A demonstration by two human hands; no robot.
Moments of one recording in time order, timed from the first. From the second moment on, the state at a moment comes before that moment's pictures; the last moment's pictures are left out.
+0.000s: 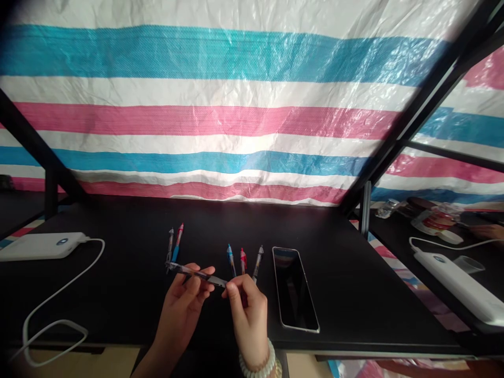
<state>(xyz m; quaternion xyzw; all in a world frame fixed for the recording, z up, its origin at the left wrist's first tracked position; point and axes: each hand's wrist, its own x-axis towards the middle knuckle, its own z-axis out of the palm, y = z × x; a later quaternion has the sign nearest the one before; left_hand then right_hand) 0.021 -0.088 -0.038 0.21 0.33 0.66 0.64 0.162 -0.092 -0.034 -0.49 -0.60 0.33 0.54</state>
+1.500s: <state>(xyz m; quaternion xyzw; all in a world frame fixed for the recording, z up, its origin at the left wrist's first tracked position) 0.022 -0.085 -0.042 0.27 0.31 0.71 0.57 0.162 -0.096 -0.037 -0.46 -0.66 0.34 0.49</state>
